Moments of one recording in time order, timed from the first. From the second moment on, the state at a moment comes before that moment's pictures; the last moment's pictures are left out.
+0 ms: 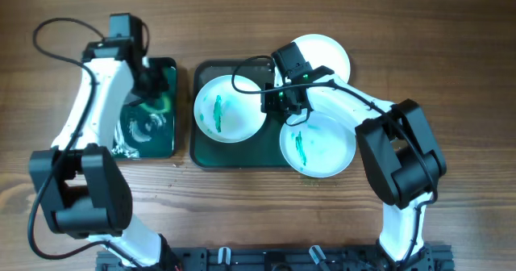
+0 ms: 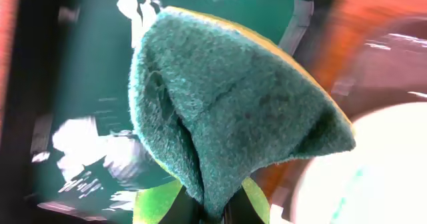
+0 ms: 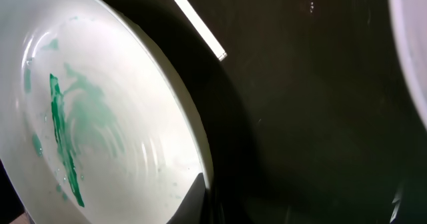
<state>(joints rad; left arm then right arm) 0.02 1.81 1.42 -0.97 -0.03 -0.32 0.50 2.07 1.34 -0.45 -0.33 0.55</state>
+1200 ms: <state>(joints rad) -0.34 2.03 1.36 -0.75 0.29 -0.35 0.49 2.07 1.34 -0.45 -0.33 0.55</state>
